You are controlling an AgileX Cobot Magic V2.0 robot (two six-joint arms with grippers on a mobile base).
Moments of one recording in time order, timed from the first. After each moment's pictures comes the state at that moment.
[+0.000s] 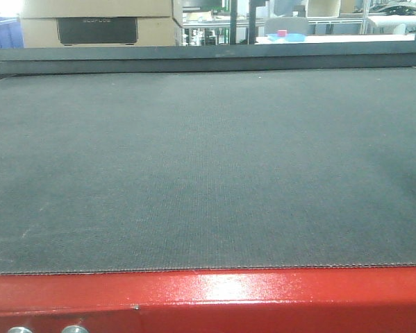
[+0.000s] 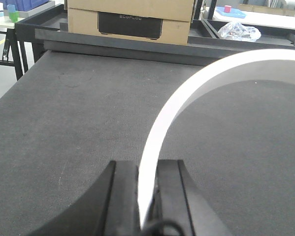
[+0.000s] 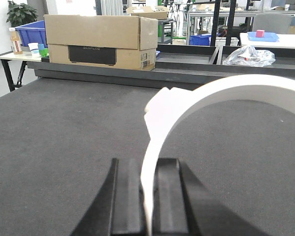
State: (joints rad) left arm 0.05 0.57 -0.67 -0.10 0.37 0.02; right arm 0.15 0.50 -0.73 0.19 0.40 -0.12
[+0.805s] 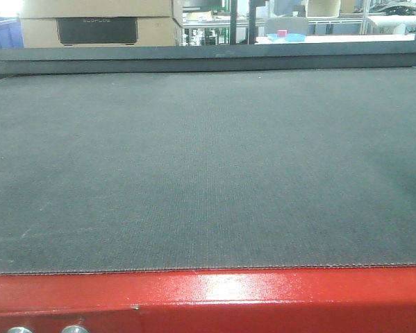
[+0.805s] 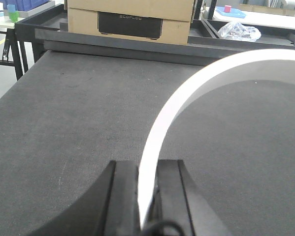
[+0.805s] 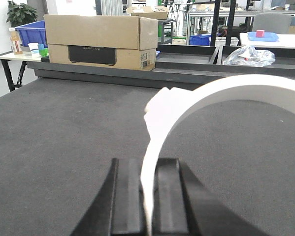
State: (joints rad) left arm 0.05 0.57 -0.67 -0.10 0.37 0.02; right arm 0.15 0.50 -0.73 0.19 0.40 -0.12
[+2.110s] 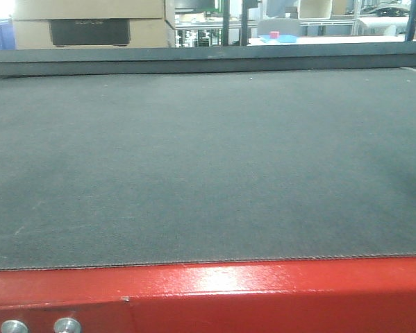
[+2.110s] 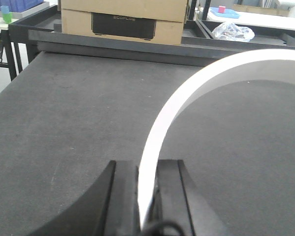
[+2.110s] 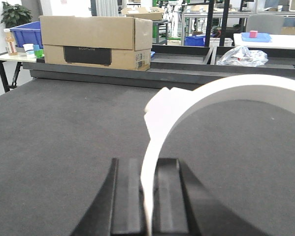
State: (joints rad) left arm 0.05 0.57 -0.67 -0.10 0.37 0.02; right arm 0.15 0.50 -0.73 0.19 0.40 -0.12
